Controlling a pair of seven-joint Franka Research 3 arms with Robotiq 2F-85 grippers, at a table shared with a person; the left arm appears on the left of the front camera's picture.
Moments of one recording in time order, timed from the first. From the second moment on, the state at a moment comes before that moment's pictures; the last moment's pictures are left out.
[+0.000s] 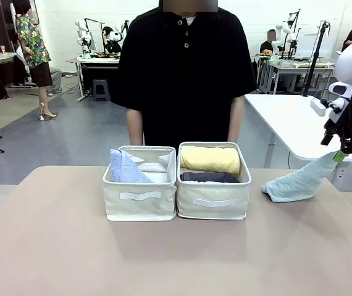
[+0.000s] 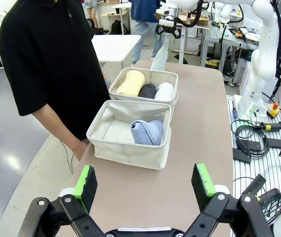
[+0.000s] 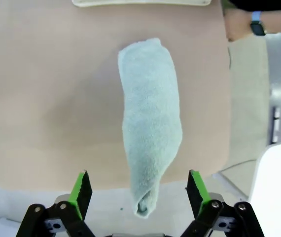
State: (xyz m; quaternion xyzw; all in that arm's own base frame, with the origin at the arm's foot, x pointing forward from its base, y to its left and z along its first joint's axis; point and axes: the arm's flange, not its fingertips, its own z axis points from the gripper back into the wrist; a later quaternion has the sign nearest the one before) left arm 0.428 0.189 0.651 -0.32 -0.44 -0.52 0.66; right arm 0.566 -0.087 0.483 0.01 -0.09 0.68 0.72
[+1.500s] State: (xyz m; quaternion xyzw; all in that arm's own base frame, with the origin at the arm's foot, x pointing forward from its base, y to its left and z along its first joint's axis) left arm 0.428 0.189 0.651 -0.32 -0.44 -0.52 0.66; right arm 0.586 -0.086 0.439 0.02 -0.06 0.67 0.74
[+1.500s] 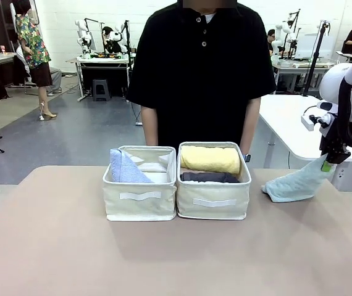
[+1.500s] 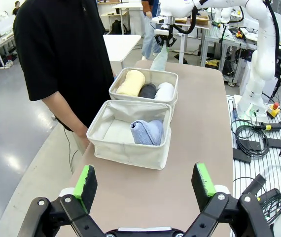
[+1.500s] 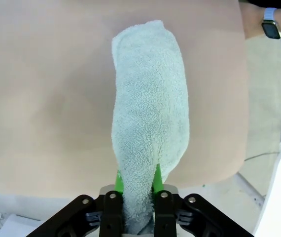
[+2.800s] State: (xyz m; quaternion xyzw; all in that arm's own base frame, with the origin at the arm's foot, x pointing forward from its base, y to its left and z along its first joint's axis) left arm 0.428 0.189 0.651 -0.32 -0.44 -0.52 0.66; right arm 0.430 -0.068 0.724 0.01 -0.23 0.63 0.74
